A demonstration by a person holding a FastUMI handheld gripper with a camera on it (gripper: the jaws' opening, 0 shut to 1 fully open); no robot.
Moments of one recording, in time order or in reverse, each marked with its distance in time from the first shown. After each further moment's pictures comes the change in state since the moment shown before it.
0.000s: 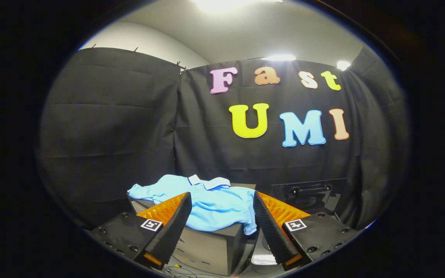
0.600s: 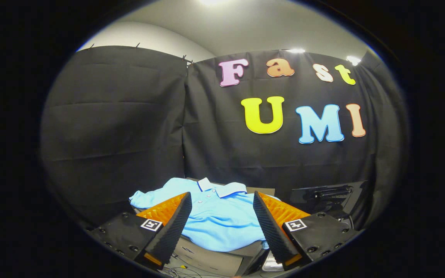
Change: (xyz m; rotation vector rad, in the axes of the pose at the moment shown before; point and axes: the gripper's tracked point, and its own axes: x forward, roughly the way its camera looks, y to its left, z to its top) arm 0.067 0.029 0.008 0.009 0.056 0.080
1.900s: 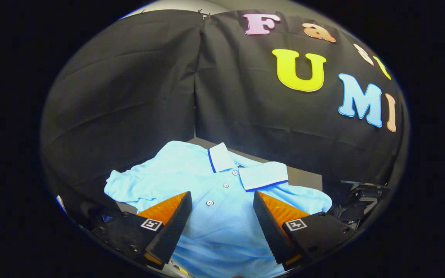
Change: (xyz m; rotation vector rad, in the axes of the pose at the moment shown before) arm 0.137 0.040 -0.072 -0.100 0.432 0.122
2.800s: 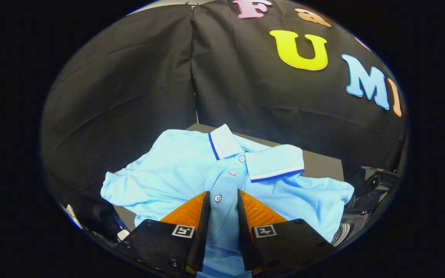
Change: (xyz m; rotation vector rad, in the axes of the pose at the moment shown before) arm 0.028 0.005 -0.015 0.081 0.112 0.066
